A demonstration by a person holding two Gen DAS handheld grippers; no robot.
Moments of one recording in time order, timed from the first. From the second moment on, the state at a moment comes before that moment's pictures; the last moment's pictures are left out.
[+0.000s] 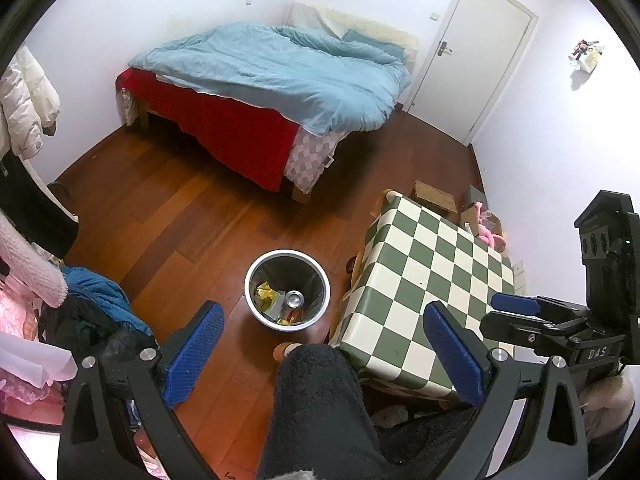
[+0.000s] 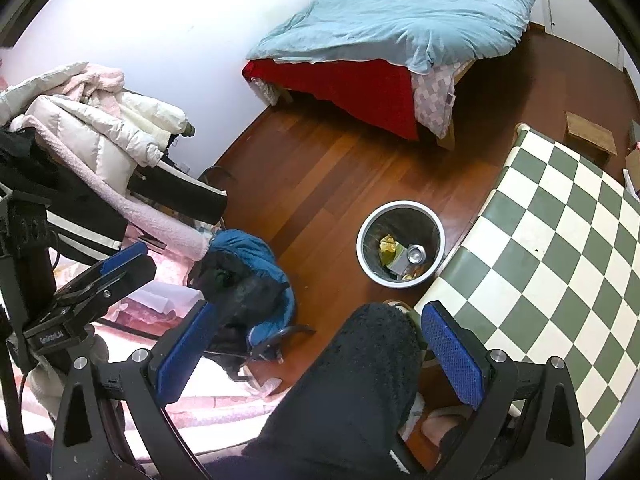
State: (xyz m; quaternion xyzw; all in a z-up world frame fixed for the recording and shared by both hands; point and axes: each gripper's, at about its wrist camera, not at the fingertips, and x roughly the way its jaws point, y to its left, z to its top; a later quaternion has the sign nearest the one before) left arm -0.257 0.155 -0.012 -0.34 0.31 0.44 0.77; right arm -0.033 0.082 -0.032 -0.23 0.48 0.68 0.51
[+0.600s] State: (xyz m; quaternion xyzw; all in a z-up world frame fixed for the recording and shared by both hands) left arm -0.257 0.158 -0.010 -0.35 0.31 0.44 0.77; right arm -0.039 0.087 -0.041 -0.24 0.49 0.68 0.50
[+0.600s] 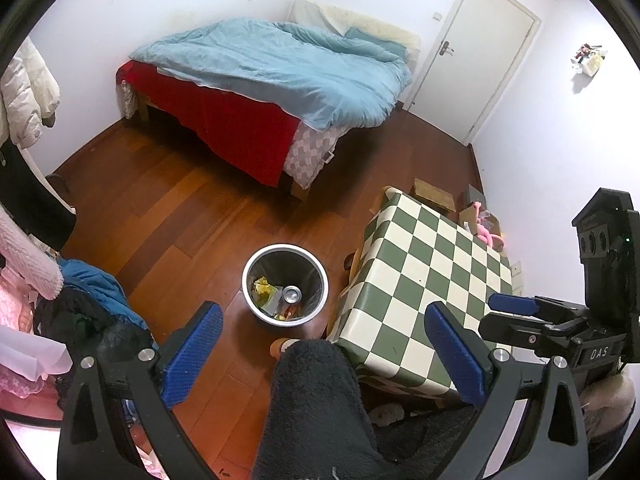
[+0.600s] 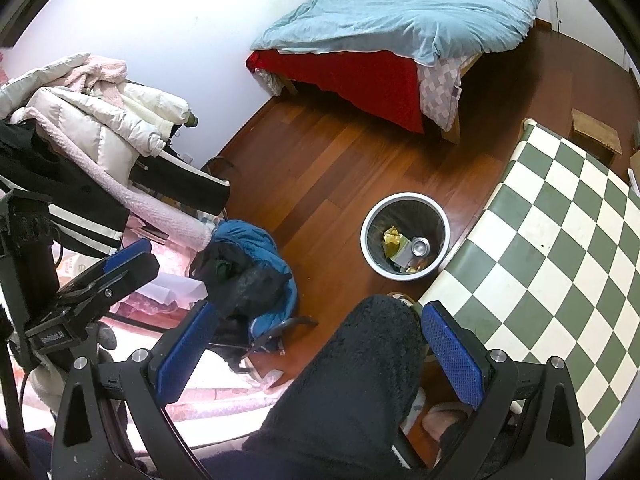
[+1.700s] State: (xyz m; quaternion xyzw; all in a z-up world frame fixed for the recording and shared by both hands) left arm -0.253 0.163 -0.022 -0.35 0.32 0.42 0.78; right arm -0.041 0.089 -0.041 -0.24 0.49 0.68 0.50
